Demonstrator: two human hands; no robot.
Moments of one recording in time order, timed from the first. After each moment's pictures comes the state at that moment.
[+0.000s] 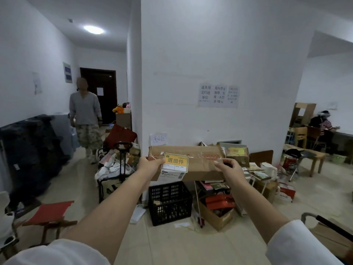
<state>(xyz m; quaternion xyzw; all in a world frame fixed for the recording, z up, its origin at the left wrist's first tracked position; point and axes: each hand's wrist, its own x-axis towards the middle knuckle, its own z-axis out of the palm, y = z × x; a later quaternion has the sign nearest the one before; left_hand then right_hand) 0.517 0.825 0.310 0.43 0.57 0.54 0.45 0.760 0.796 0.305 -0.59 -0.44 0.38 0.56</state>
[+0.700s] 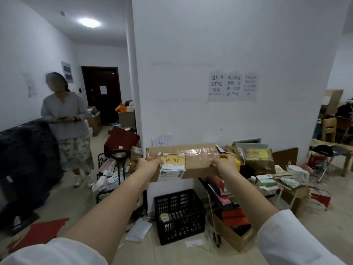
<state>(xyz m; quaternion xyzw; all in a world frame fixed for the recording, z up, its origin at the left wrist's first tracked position) 0.516 1.114 0.295 0.38 0.63 0.52 0.43 0.748 1.119 0.289 -0.58 -0.40 0.44 0.56</state>
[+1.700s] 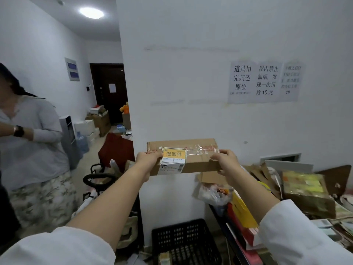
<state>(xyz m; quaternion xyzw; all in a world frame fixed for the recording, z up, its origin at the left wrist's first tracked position) 0.537 1.551 0.305 0.36 0.62 0.55 0.42 0.767 1.581 0.289 -0.56 -0.44 0.47 0.53</state>
